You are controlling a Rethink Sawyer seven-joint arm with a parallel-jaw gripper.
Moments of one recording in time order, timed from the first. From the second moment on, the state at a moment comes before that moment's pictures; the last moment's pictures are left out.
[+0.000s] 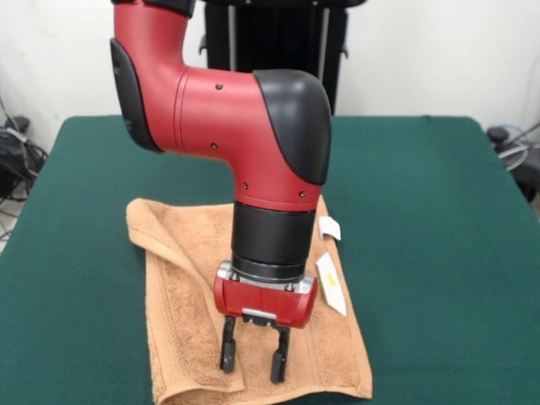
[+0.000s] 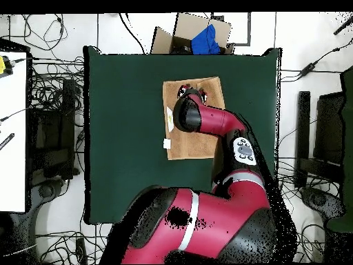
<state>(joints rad) -0.29 -0.24 0.04 1.28 -0.09 0.02 1.79</state>
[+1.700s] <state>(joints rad) -0.26 -0.23 0.01 1.28 -0.09 0.02 1.79</state>
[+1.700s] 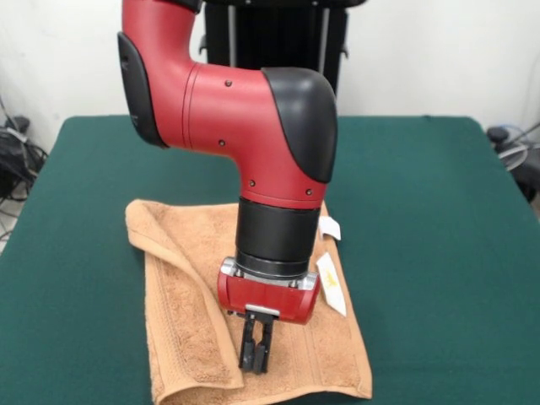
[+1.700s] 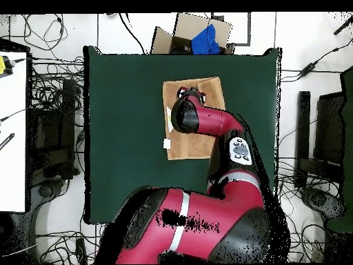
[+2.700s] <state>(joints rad) -0.23 -0.23 -0.03 1.28 -0.09 0.02 1.79</state>
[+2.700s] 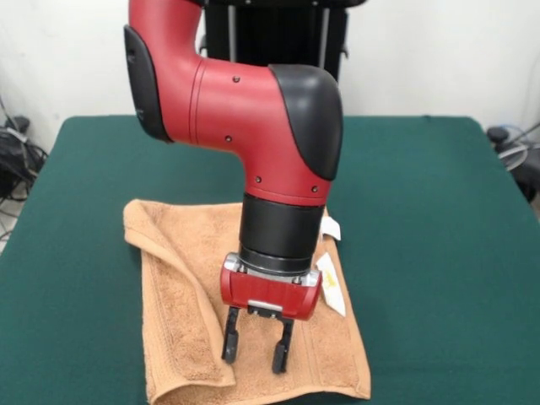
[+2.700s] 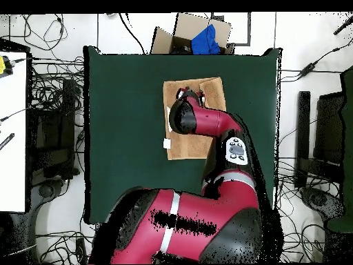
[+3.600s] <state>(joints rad) -0.21 -0.34 -0.08 1.44 -0.08 0.02 1.79</state>
